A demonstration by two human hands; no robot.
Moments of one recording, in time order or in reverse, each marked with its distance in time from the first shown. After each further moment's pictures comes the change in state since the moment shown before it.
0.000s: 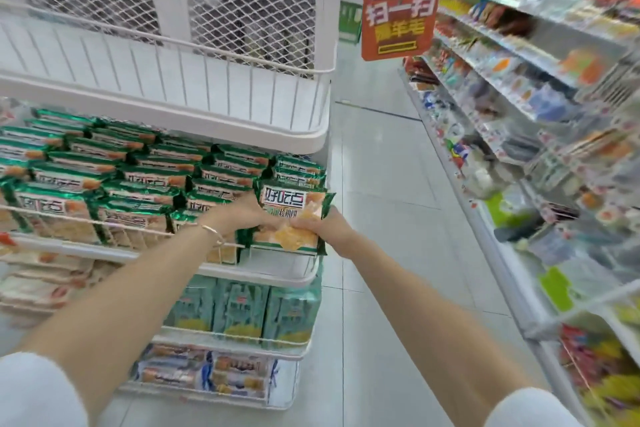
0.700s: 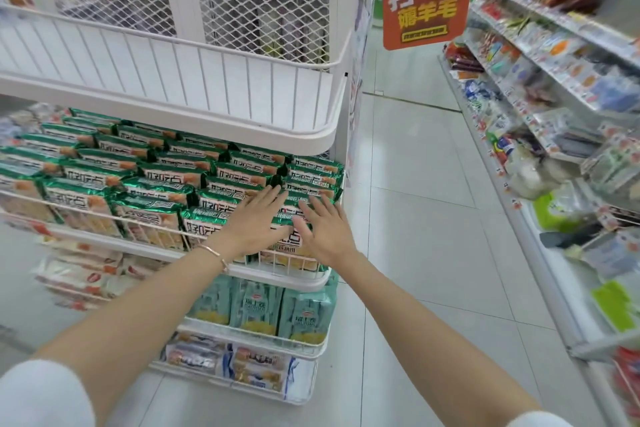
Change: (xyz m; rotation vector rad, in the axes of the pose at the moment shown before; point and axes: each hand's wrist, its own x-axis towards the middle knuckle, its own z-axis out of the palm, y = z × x) left_hand 0.020 -0.033 0.026 0.776 0.288 0.221; right_hand 0.023 0.022 0.020 -0.863 0.144 -0.533
